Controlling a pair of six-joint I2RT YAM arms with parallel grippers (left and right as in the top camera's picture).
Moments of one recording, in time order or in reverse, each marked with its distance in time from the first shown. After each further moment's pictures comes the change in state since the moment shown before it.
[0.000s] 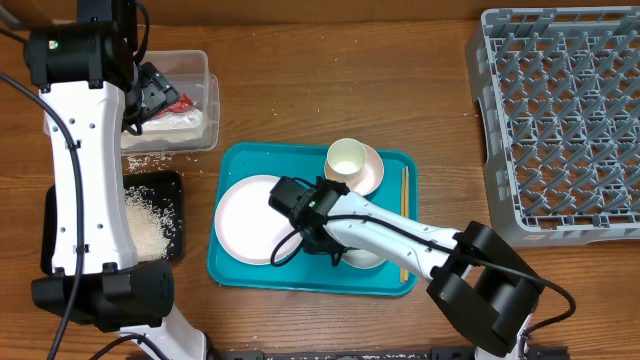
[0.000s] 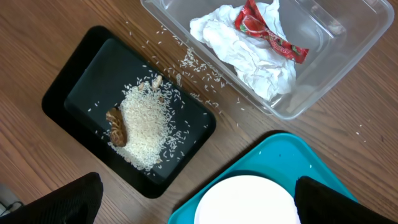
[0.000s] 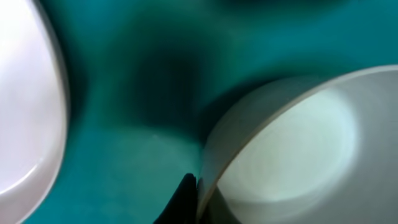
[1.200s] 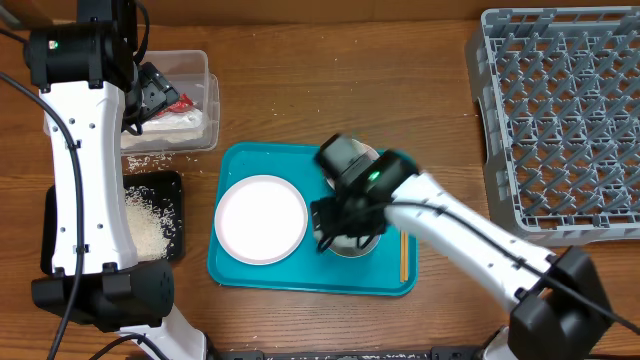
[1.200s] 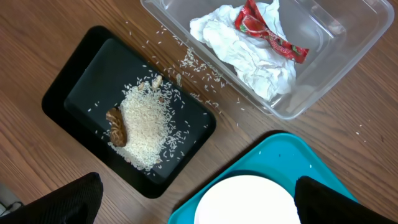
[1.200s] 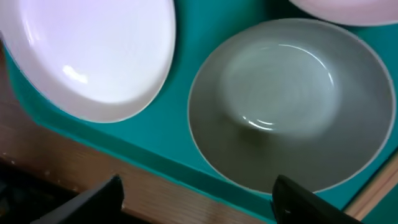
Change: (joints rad) left arm 0.000 0.000 0.000 0.000 0.000 0.000; right arm -0.169 -0.238 -0.039 0.002 -0.322 -0.306
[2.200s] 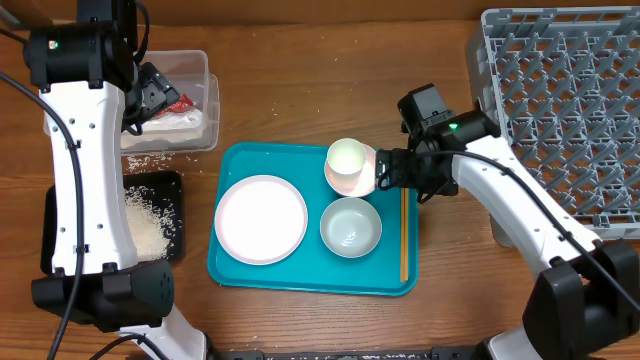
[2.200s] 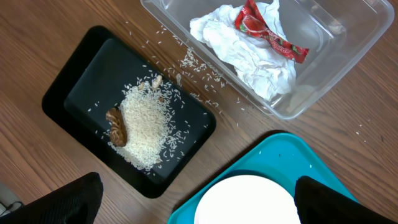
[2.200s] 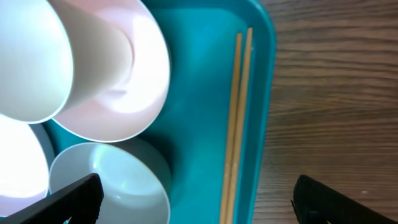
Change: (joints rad) left arm 0.000 0.000 0.000 0.000 0.000 0.000; right arm -0.387 -0.014 0.000 -0.024 0.106 -0.161
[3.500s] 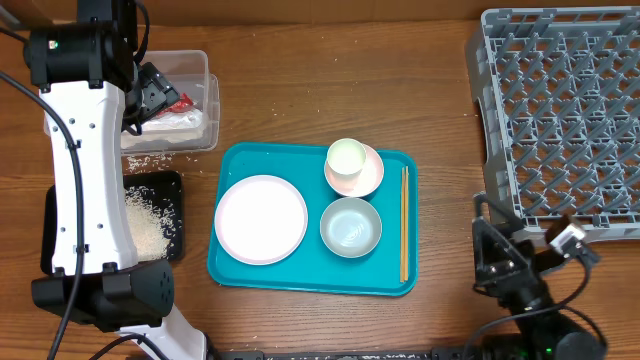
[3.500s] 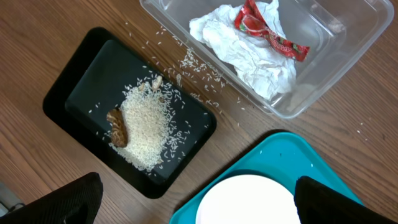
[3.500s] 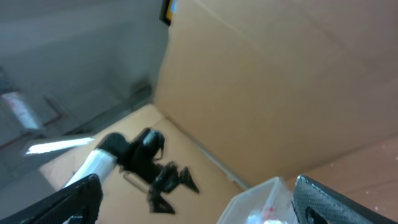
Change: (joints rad) left arm 0.000 0.000 0.000 0.000 0.000 0.011; right arm -0.338 -1.654 -1.175 1.392 -0.346 0.715
